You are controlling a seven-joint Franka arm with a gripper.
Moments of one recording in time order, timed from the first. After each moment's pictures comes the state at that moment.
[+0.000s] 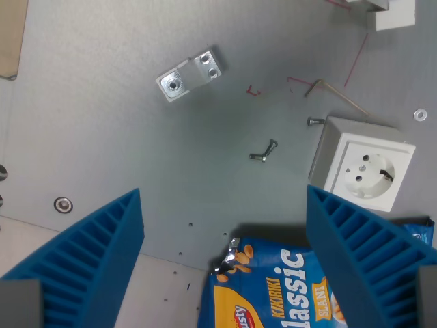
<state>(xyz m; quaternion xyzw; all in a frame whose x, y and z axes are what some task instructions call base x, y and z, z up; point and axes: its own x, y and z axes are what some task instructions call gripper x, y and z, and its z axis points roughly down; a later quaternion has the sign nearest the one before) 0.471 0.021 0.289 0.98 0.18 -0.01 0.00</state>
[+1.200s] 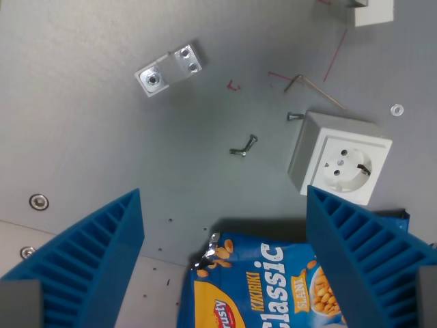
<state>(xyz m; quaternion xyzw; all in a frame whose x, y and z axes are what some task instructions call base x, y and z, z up) 0.471 0.018 0.289 0.98 0.19 -0.01 0.03</state>
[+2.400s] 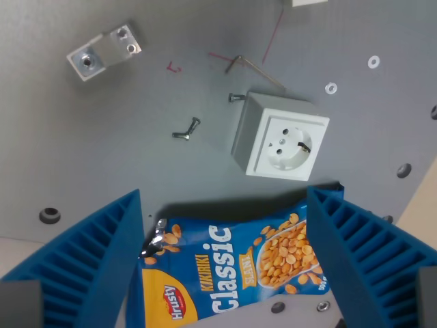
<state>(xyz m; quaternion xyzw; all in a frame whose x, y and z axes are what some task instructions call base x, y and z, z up) 0.469 0.018 0.289 0.97 0.19 -0.02 0.13</state>
